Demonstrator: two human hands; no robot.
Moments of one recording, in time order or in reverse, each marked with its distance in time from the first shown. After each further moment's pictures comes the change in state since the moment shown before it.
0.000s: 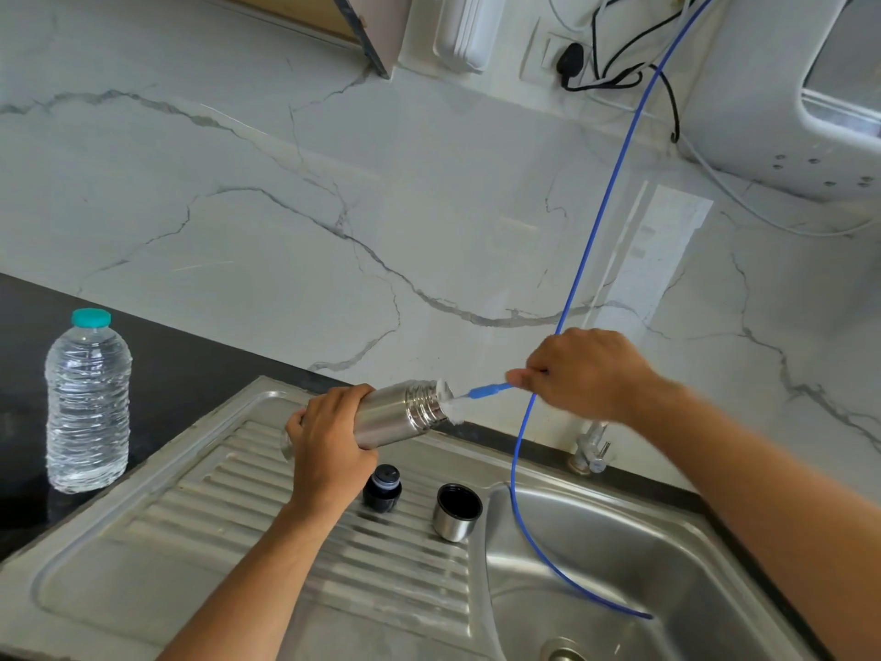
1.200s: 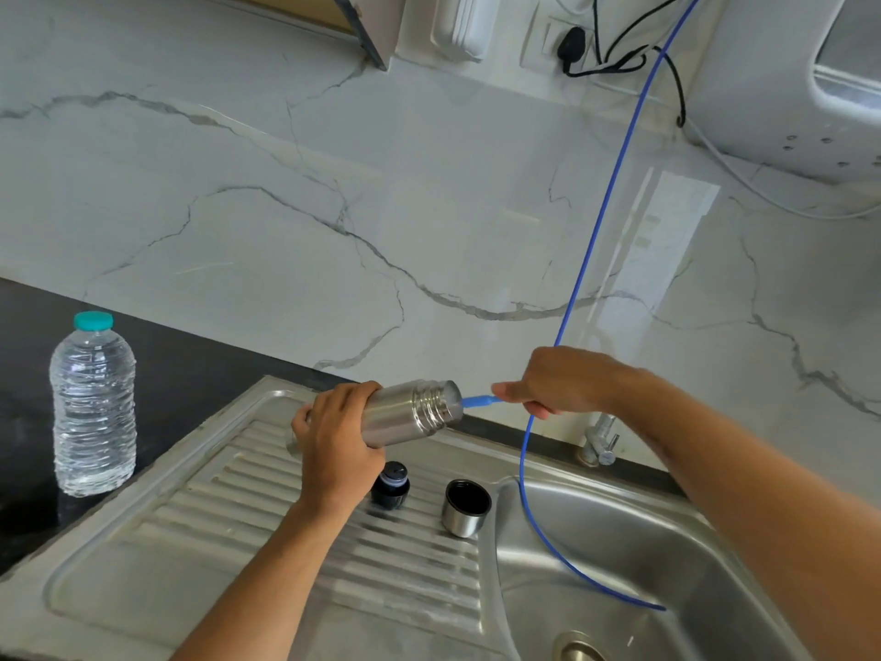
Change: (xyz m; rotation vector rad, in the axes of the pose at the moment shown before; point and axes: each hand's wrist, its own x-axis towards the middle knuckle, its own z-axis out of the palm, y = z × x) left_hand 0.000 0.000 0.001 0.034 0.021 0.072; right_hand 0.018 -0.015 0.014 0.325 -0.242 0.104
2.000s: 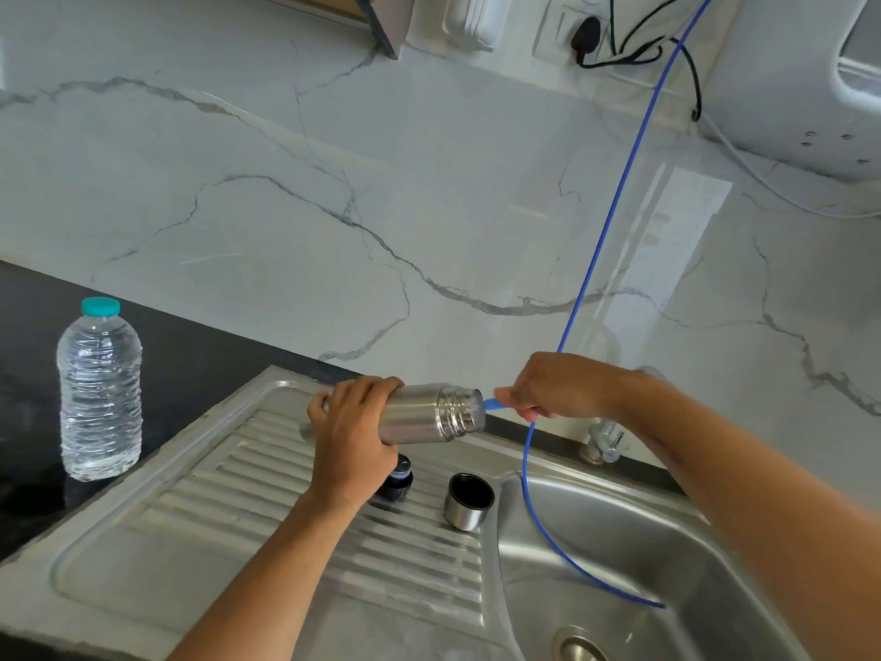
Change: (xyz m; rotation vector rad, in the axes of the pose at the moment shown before) left_hand 0.000 0.009 -0.003 0.012 0.011 0.102; right_hand -0.005 -0.010 0.005 0.162 -0.102 -0.082
